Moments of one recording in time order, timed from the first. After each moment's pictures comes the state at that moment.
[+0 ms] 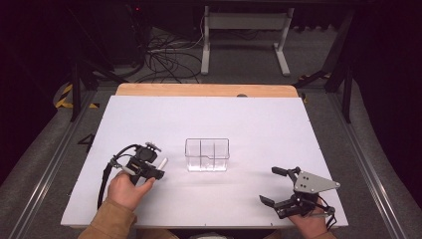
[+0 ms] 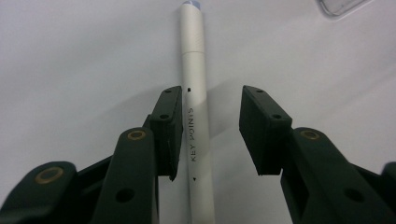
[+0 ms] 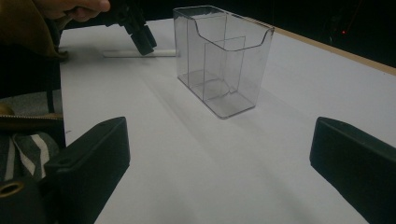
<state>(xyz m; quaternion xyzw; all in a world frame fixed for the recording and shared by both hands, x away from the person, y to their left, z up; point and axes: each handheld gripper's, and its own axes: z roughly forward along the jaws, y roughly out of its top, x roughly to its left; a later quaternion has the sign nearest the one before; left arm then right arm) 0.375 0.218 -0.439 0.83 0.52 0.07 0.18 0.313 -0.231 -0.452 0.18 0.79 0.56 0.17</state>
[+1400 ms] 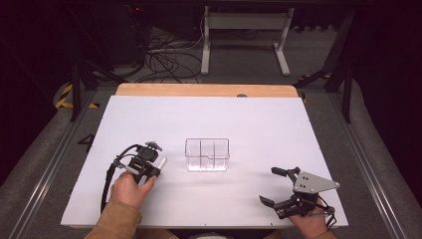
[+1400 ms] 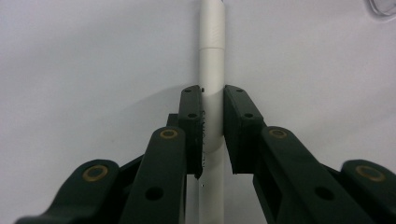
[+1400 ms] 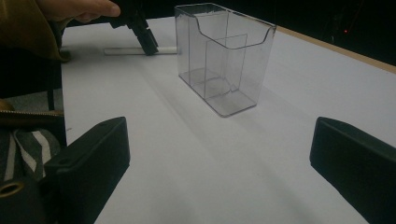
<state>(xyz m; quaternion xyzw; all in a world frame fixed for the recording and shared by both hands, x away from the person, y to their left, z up) 0.380 0.213 -0.445 0.82 0.55 0.09 0.14 0.313 -0.231 -0.453 0.18 0.80 0.55 0.17</state>
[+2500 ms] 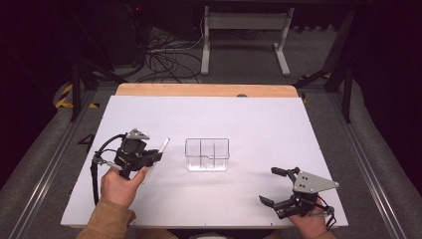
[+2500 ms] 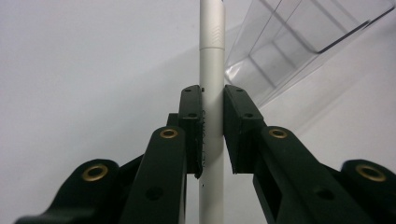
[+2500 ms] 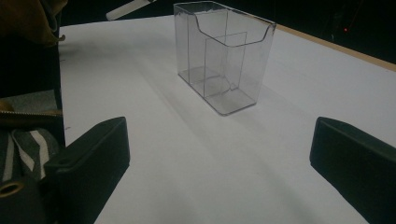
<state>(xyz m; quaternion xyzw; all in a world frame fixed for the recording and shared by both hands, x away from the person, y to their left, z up) 0.356 0.234 -0.382 0.81 0.46 0.14 0.35 0.314 -0.231 -0.453 0.18 0.80 0.55 0.17</state>
